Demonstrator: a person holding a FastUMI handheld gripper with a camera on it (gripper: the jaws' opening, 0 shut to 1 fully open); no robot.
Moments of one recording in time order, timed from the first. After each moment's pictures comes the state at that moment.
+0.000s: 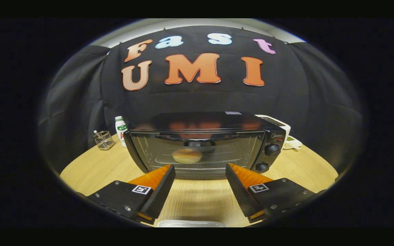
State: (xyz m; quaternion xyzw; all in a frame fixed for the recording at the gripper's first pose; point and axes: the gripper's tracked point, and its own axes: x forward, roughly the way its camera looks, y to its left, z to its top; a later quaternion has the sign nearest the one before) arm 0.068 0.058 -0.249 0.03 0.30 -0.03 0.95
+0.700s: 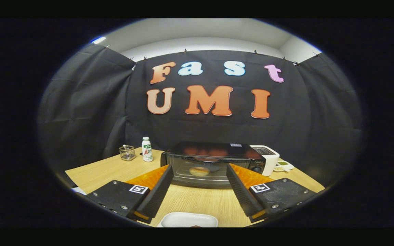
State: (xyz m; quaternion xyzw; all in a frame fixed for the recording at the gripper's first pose) arm -0.003 0.070 -0.119 -0.01 0.16 0.03 0.99
